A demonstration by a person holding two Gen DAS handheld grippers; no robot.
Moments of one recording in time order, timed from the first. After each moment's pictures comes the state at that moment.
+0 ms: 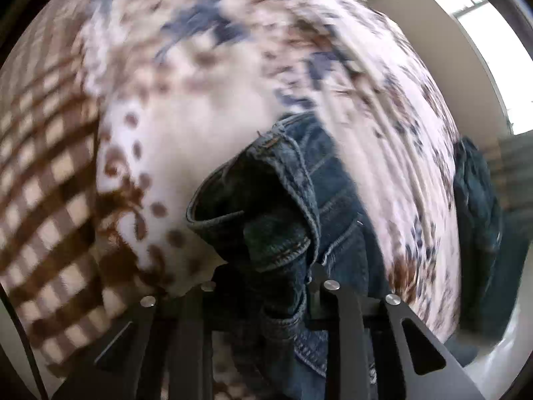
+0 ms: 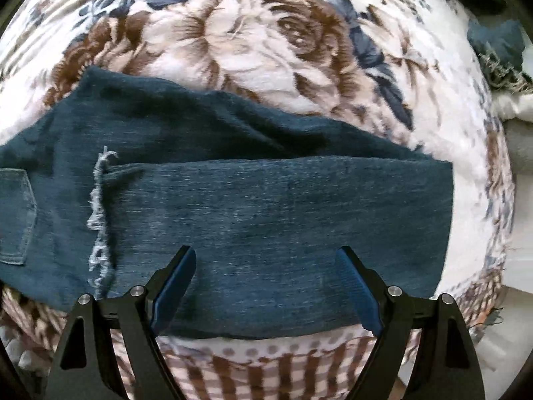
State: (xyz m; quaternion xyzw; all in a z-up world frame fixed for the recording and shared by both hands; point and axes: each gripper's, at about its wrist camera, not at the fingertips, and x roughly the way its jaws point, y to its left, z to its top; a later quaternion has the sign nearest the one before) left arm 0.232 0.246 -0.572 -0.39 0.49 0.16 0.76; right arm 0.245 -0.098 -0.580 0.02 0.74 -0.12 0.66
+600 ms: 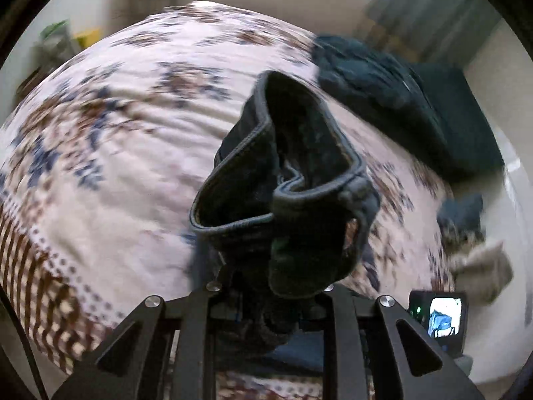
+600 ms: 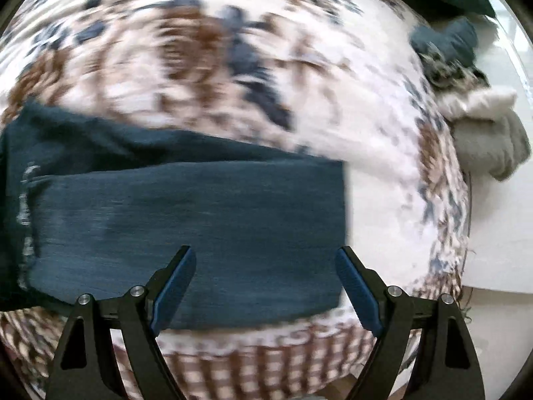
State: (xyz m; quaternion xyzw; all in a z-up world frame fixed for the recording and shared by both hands) left arm 0.258 0.016 -0.442 -0.14 0.50 -0.06 0.85; right arm 0.219 -0.205 -0.552 -0.03 0.72 -0.20 0.67
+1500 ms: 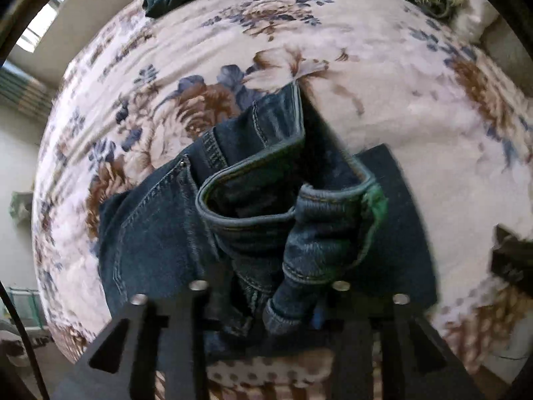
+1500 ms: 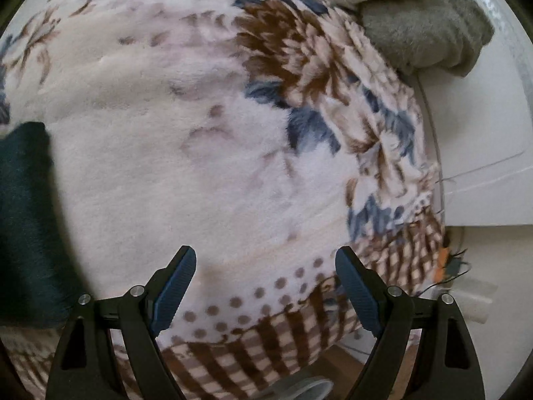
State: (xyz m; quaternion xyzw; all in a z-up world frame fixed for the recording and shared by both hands) left arm 0.215 -0.237 -0.559 0.24 0.59 -0.12 0.76; right arm 0.114 -0.413 -0.579 0.08 0.73 -0.31 0.61
